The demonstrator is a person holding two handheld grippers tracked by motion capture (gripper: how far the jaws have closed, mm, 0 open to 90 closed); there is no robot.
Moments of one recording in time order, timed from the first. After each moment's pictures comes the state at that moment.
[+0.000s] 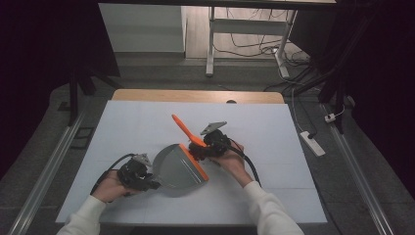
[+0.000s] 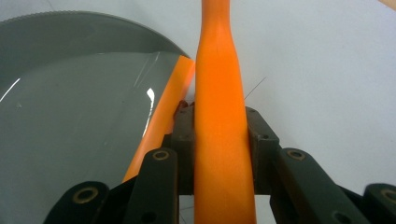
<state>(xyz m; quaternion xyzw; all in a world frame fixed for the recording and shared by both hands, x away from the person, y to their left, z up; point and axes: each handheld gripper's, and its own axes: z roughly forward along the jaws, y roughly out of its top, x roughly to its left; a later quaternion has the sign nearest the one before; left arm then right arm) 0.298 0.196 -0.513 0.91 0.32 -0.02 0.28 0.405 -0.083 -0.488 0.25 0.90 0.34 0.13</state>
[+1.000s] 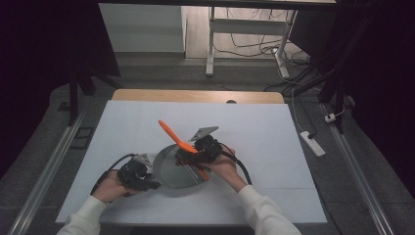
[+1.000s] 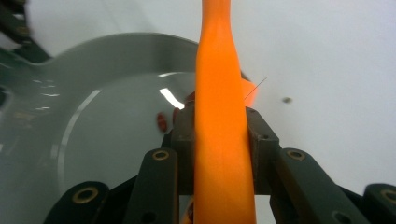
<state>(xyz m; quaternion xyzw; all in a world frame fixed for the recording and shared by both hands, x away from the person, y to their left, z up) 0.297 0.195 -0.513 0.91 0.32 -0.02 0.27 0.382 -0.058 -0.485 0.21 0.90 0.36 0.10</state>
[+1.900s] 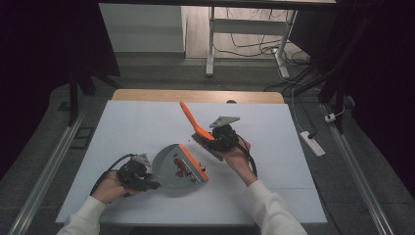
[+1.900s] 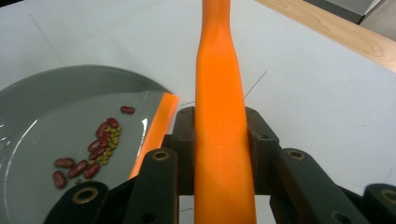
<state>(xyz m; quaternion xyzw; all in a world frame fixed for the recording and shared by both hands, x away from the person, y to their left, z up) 0.295 0.197 -0.512 0.91 0.32 -0.02 0.27 0.407 -0.104 -0.462 0.28 0.86 0.40 0.15</state>
